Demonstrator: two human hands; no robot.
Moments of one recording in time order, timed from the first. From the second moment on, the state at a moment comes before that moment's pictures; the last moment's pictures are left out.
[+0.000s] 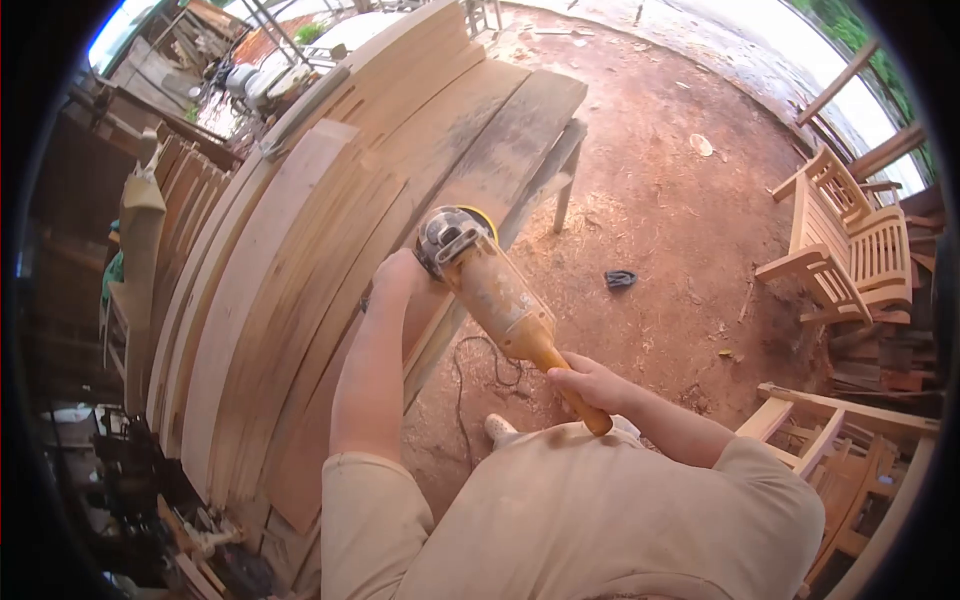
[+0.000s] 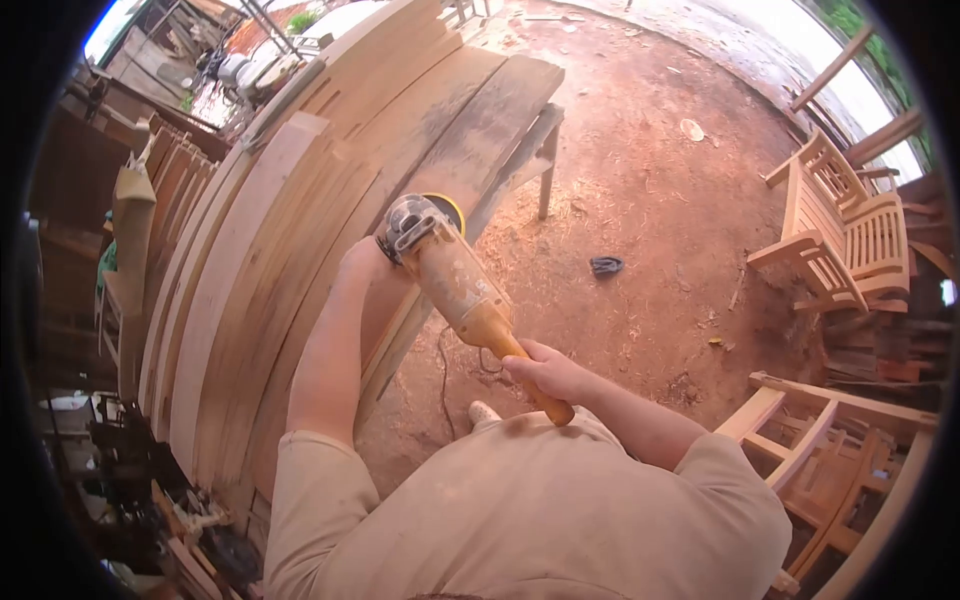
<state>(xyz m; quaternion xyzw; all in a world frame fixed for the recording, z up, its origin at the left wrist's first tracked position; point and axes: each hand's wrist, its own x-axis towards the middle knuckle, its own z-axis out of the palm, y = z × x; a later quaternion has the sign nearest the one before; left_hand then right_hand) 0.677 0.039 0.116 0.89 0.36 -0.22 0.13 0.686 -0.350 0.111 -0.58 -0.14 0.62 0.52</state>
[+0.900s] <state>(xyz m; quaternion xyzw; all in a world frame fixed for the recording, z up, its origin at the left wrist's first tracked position) 0.146 0.047 0.093 0.75 0.61 -0.17 0.20 0.465 -0.153 0.076 -0.44 -0.41 0.75 0.27</state>
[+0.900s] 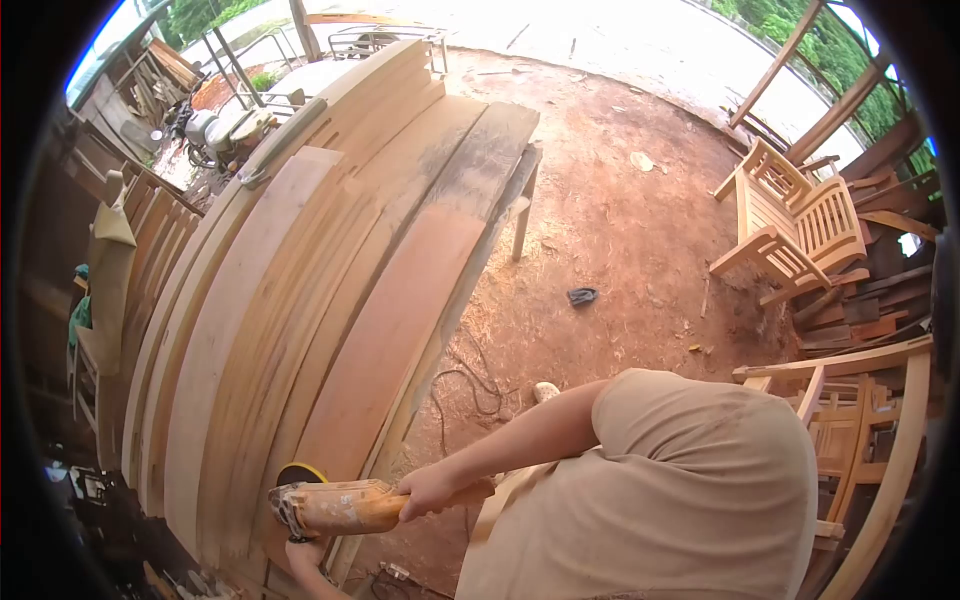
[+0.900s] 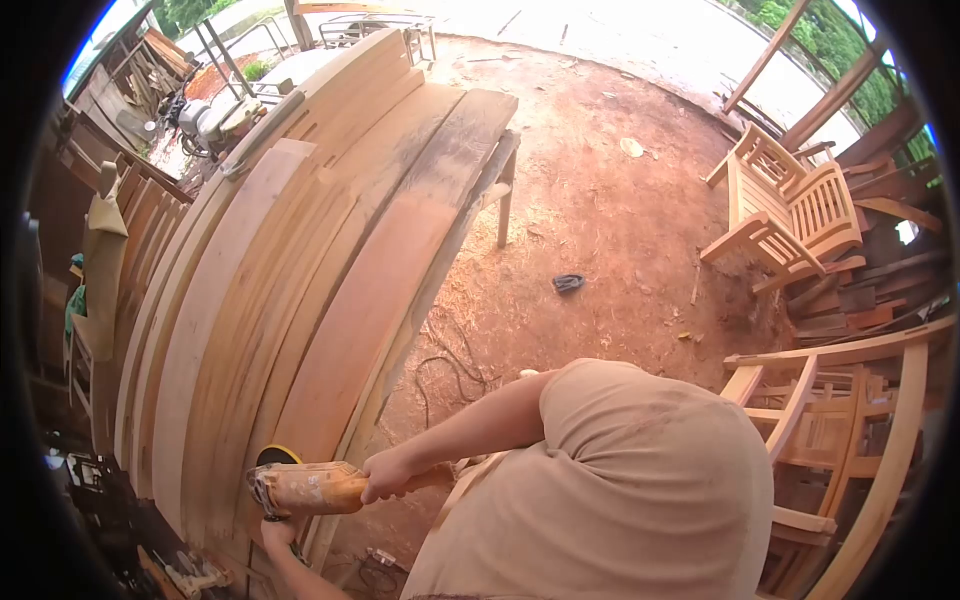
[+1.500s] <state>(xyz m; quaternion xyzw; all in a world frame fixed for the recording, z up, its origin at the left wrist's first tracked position) 0.357 0.036 0.103 0.78 0.58 -0.08 0.23 0.618 -0.232 0.142 -0.62 -0.40 0.64 0.22</state>
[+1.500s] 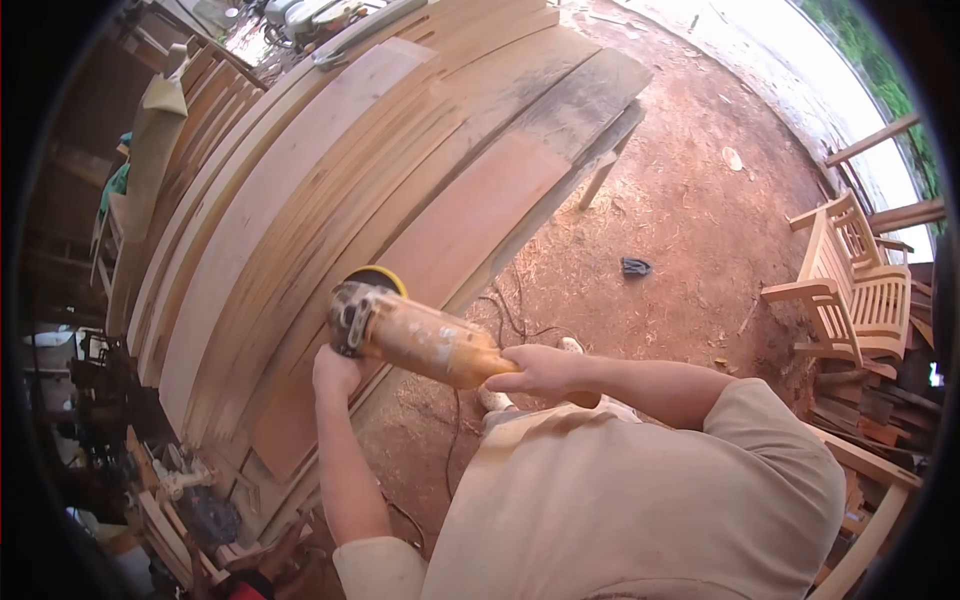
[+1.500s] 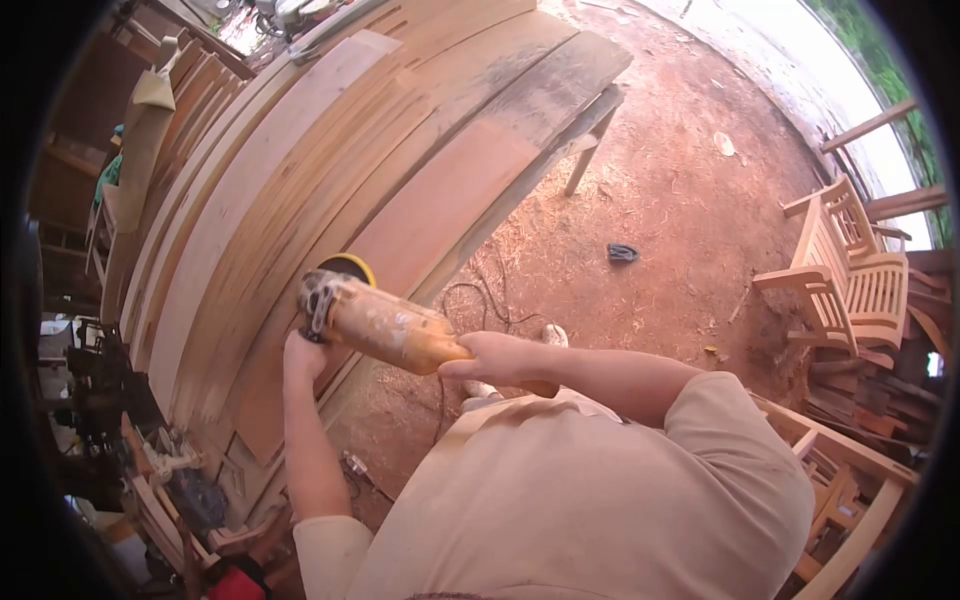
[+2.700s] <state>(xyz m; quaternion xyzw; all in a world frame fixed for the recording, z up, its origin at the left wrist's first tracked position) 0.659 0.003 0.151 0.87 0.43 -0.16 0.19 0.738 -0.323 0.124 -0.62 -0.19 0.59 0.48</state>
